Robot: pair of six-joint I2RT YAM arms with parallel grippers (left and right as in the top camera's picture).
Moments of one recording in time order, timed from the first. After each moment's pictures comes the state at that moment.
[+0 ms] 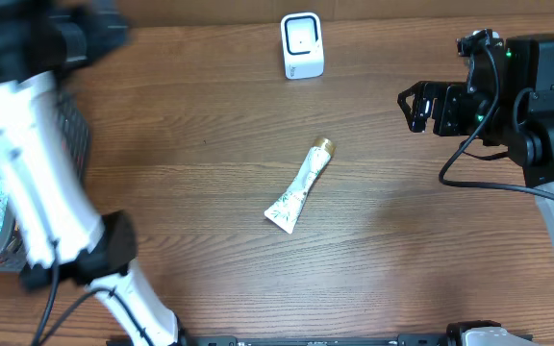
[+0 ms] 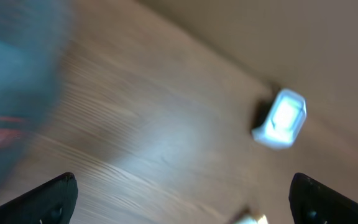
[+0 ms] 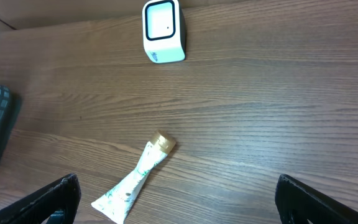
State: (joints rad) left arm 0.26 2.05 2.85 -1.68 0.16 -0.38; right arm 0.09 1.39 1.58 -1.02 -0.30 0.15
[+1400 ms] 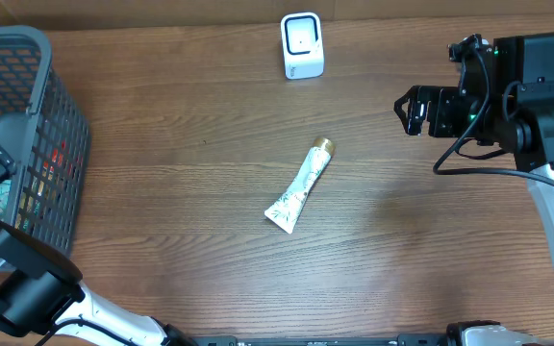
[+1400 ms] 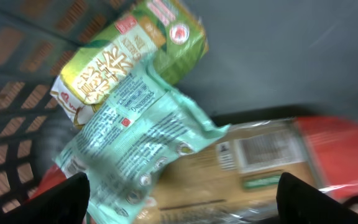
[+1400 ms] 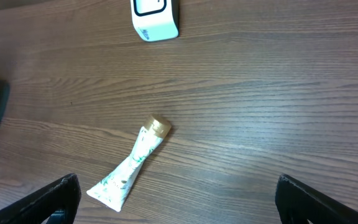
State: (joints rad) left arm 0.83 1.99 1.78 -1.00 -0.08 0.11; right arm 0.09 1.44 1.58 -1.06 -0.30 0.15
